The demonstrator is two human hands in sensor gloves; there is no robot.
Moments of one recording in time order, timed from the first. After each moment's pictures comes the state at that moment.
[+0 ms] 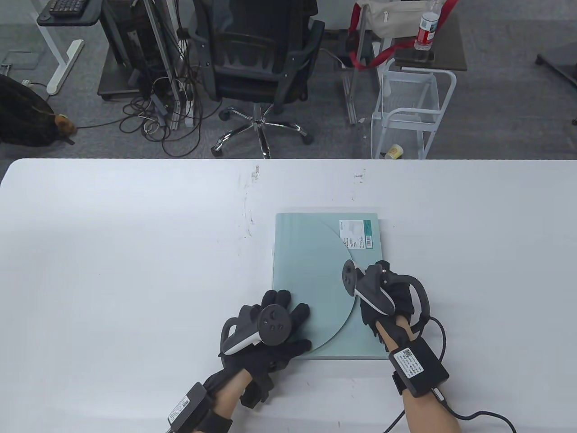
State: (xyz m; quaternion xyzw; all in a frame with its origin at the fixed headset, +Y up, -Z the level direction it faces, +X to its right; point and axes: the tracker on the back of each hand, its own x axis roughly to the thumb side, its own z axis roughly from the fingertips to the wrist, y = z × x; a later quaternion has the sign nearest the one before) left_hand -0.089 -0.760 -0.265 -0.18 -0.21 0.15 0.95; right_hand 0.136 -0.724 -0.338 0.06 -0.02 -0.99 0.13
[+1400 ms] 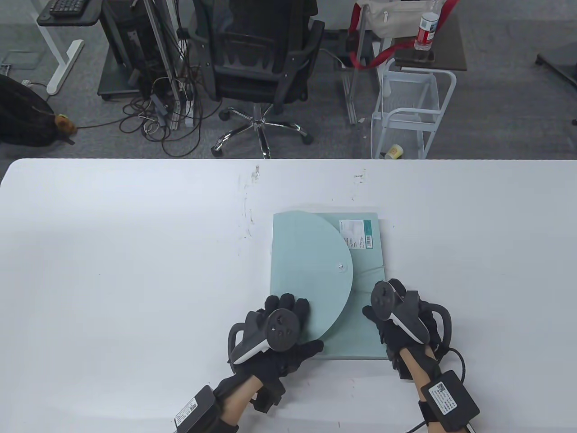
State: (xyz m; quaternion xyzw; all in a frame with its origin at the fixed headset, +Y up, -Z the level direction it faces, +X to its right) left_hand -0.080 -0.733 -0.252 -0.12 -0.18 0.21 0.95; right_hand 0.186 -0.744 -0.294 0.07 -0.03 -1.00 0.01
